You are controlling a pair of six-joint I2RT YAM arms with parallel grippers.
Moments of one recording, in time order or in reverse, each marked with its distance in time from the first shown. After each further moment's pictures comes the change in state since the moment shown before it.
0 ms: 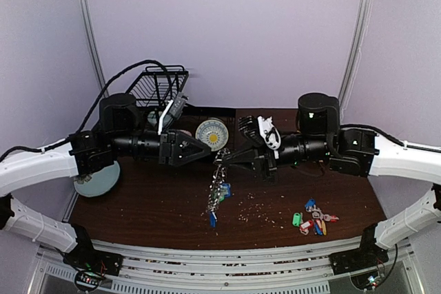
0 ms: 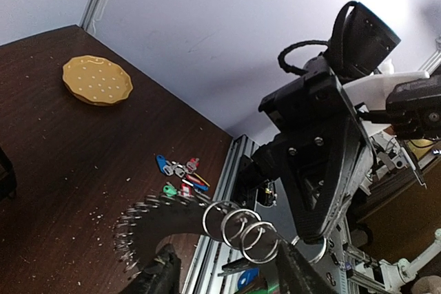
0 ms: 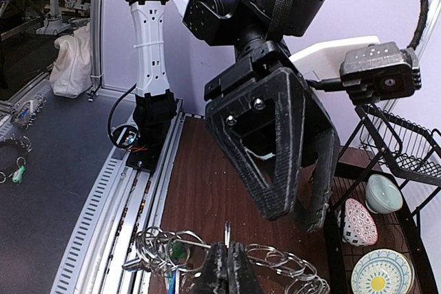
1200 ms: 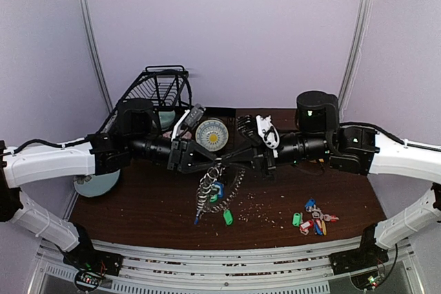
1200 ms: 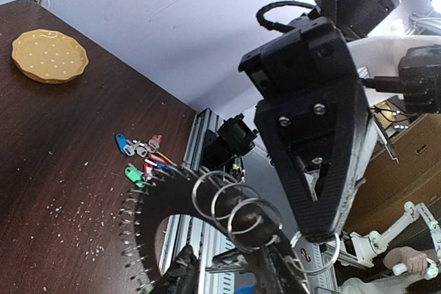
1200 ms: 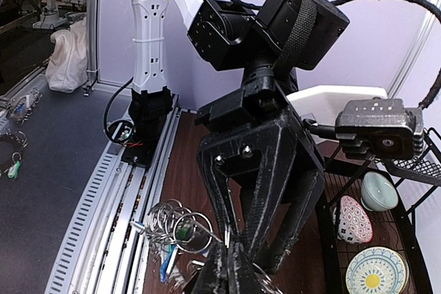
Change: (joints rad) left arm 0.000 0.135 0.000 0.107 0.208 -0.030; right arm 0.000 0.009 0.027 -0.037 0.018 -0.026
